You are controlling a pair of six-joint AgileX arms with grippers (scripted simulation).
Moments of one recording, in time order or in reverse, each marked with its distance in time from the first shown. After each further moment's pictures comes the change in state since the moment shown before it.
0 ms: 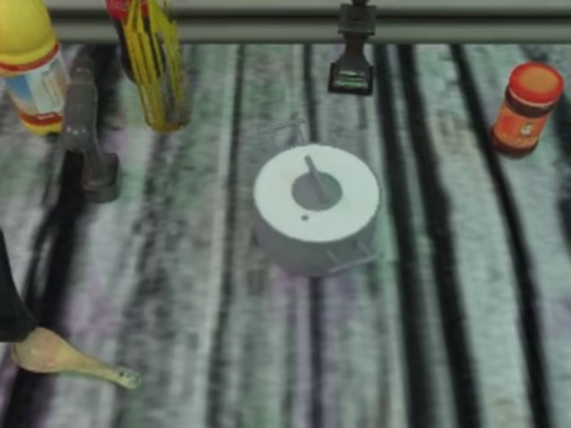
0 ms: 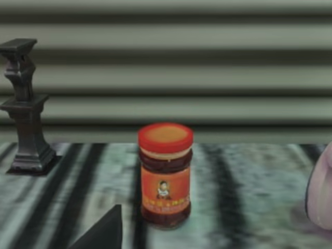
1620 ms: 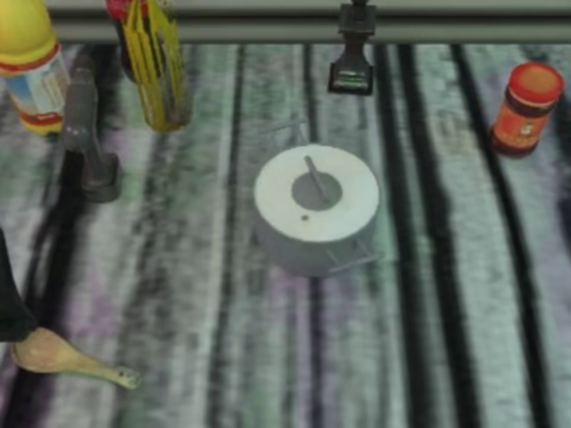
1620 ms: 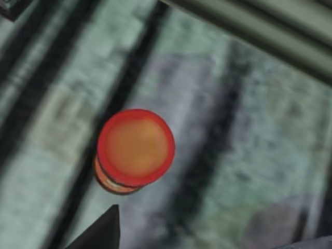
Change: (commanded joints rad) left arm 0.000 0.000 0.000 0.000 0.000 0.000; right arm -0.056 1.882 1.981 -0.981 -0.109 -0.488
